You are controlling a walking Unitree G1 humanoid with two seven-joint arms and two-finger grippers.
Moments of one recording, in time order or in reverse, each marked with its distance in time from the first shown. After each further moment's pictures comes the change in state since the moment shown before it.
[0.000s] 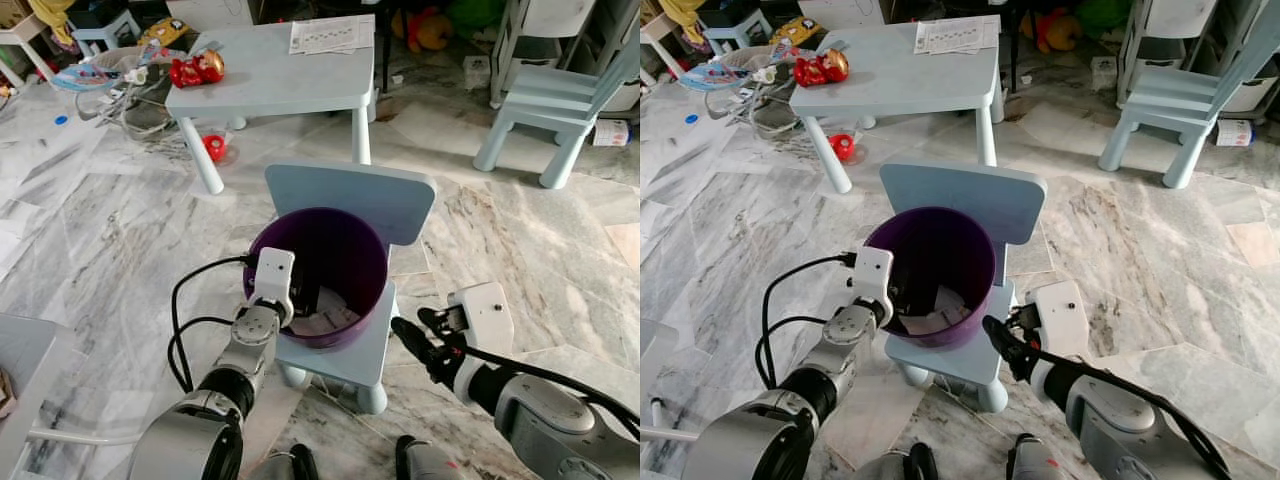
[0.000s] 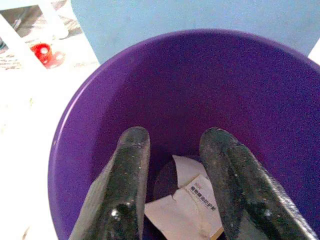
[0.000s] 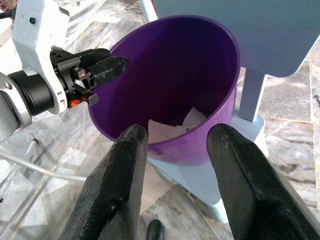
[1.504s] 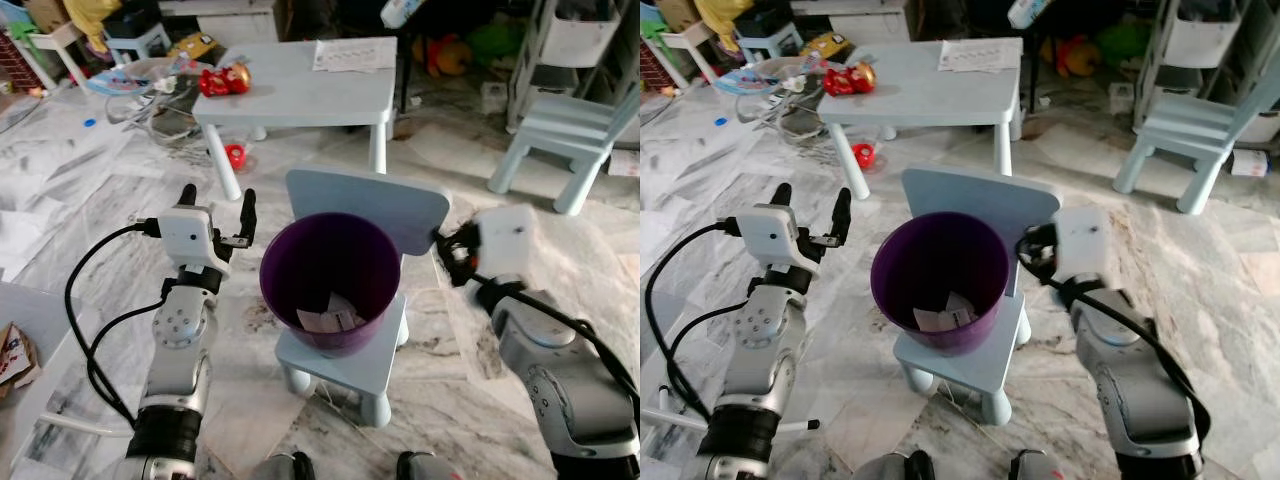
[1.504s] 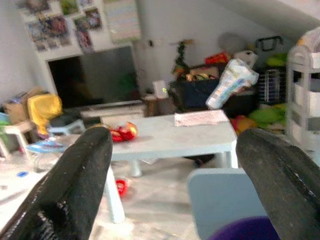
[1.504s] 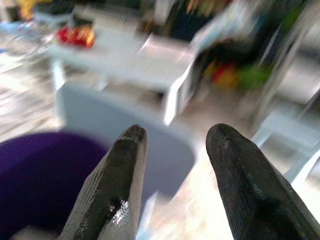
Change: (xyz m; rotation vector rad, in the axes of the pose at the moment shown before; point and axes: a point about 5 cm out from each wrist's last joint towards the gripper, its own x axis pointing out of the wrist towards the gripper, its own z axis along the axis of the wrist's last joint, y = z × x) left arm -0.073 0.064 0.082 0.027 -0.595 0.172; right arm 0.037 -0.052 0.070 -0.350 -0.372 -0.412
